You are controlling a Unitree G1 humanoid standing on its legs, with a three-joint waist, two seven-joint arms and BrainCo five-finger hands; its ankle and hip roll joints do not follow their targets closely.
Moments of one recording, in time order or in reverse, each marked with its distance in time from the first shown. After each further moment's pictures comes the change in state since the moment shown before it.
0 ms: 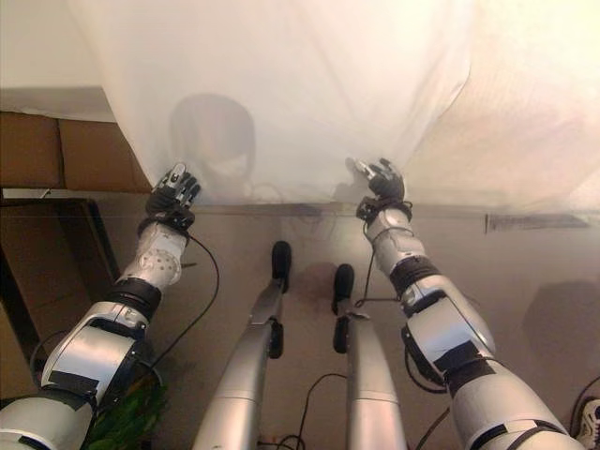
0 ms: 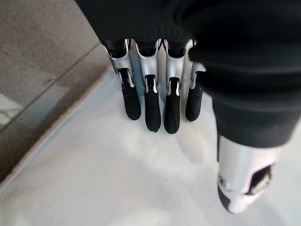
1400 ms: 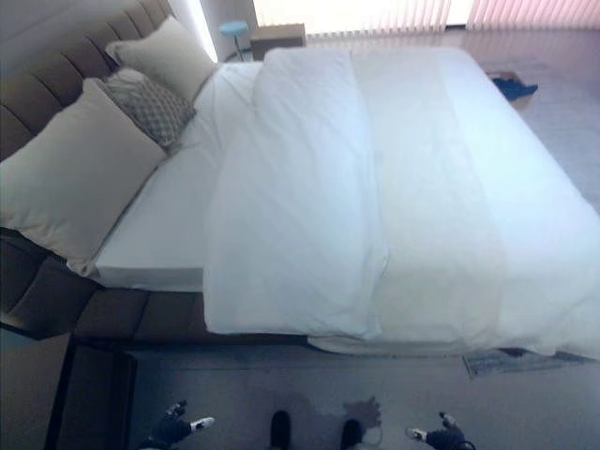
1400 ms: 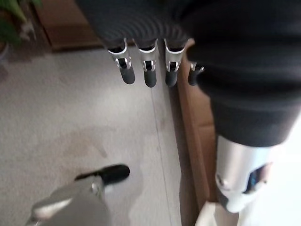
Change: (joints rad) left arm 0.858 -0.175 0.057 0.235 1.041 0.077 -0.175; right arm 0.977 -0.027 -0.198 0.119 -0.818 0.085 0.191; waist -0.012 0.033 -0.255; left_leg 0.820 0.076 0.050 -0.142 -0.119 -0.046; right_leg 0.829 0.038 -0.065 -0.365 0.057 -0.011
